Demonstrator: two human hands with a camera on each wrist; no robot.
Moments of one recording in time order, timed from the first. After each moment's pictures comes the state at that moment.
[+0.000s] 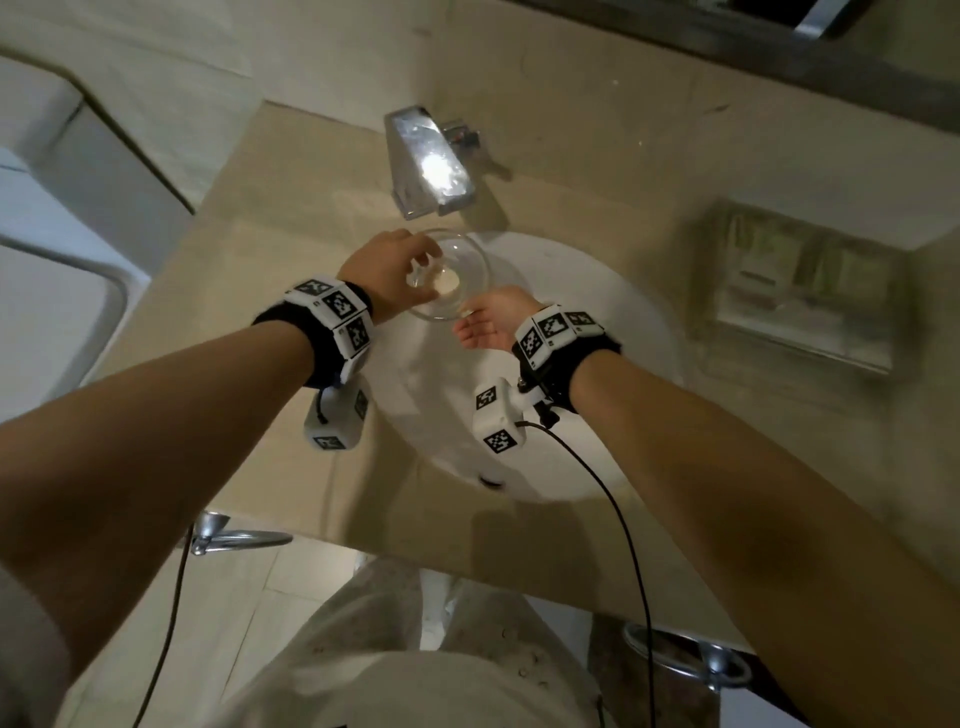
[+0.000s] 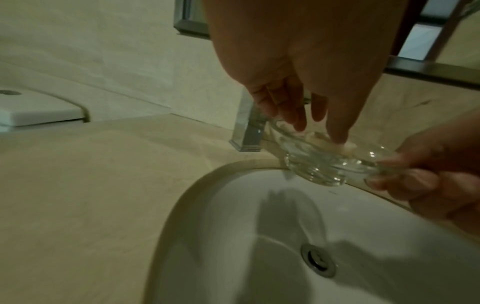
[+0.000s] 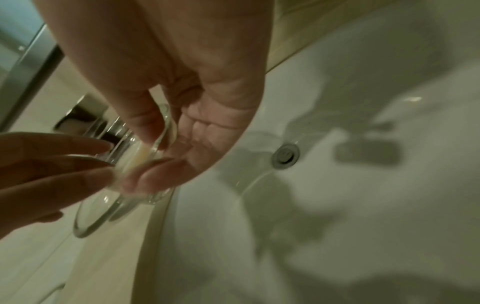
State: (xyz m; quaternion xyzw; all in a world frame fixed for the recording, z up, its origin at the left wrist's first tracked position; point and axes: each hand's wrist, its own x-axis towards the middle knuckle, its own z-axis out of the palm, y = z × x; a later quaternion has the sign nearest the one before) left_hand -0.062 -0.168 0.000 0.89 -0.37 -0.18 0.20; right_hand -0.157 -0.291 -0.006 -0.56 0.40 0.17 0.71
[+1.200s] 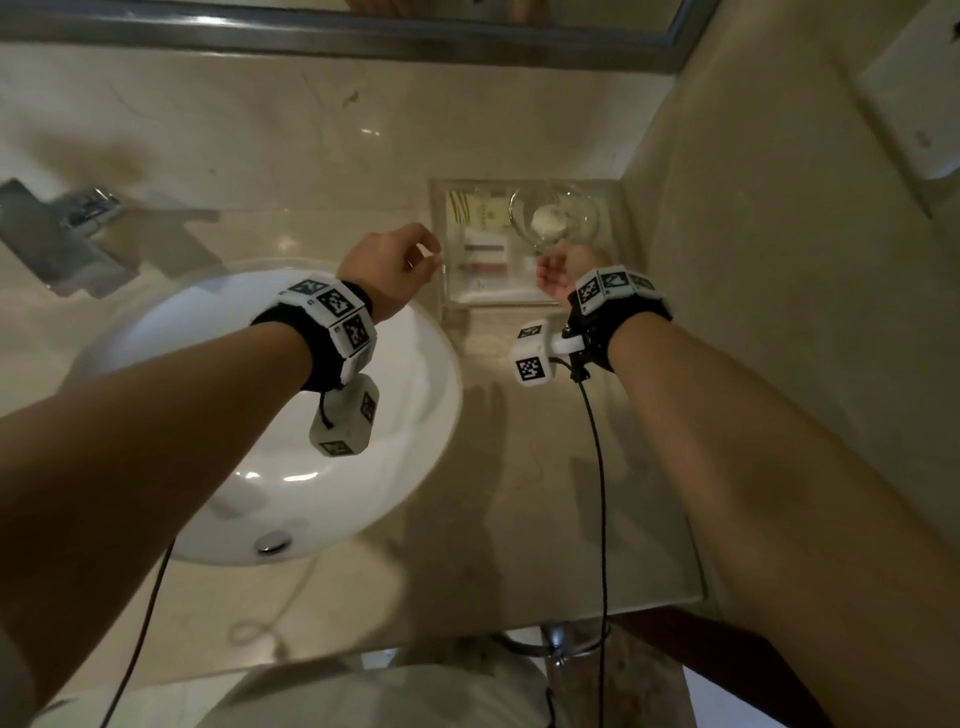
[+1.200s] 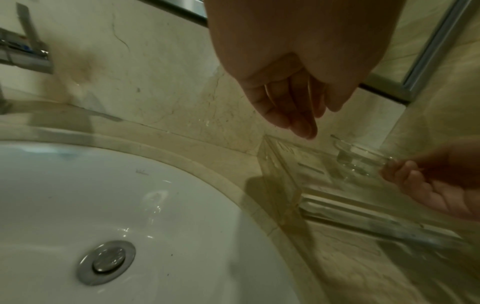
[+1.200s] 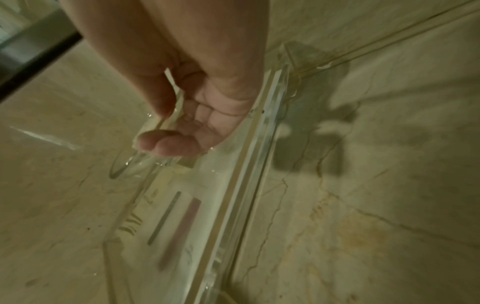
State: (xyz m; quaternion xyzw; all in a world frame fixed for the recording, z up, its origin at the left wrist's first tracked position) left_hand -0.226 -0.435 0.027 0.81 -0.47 -0.21 0.27; right_hand -0.371 -0.599 0.005 -0.35 0.57 -0.20 0.72
